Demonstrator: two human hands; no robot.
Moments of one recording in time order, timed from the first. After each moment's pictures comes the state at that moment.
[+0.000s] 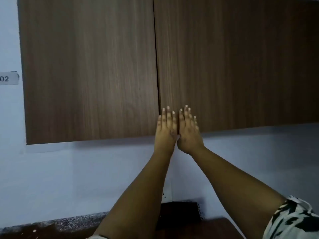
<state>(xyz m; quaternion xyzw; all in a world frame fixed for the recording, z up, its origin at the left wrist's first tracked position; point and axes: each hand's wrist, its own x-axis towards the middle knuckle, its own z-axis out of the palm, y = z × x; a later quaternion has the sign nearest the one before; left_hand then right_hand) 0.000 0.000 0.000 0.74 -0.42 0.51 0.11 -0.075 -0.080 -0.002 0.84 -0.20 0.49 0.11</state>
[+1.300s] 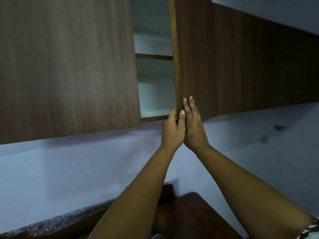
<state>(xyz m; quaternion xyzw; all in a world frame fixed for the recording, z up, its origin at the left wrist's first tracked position) -0.131 0.063 0.001 0.48 -0.59 0.10 0.64 -0.193 -0.012 -0.013 0.76 -0.14 0.63 0.04</state>
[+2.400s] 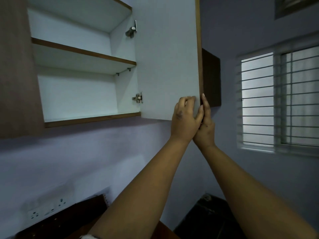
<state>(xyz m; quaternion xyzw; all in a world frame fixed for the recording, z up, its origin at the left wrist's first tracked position) -0.380 -0.050 0.006 0.35 -0.67 0.26 0.61 -0.454 -0.076 -0.031 0.64 -0.23 0.73 0.05</state>
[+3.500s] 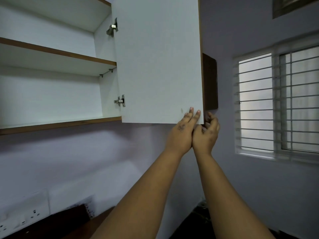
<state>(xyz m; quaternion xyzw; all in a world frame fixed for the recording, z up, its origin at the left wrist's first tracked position) -0.445 -0.142 -0.025 0.41 -0.79 0.15 0.43 -0.523 -0.147 -0.036 0.45 -0.36 0.81 -0.11</state>
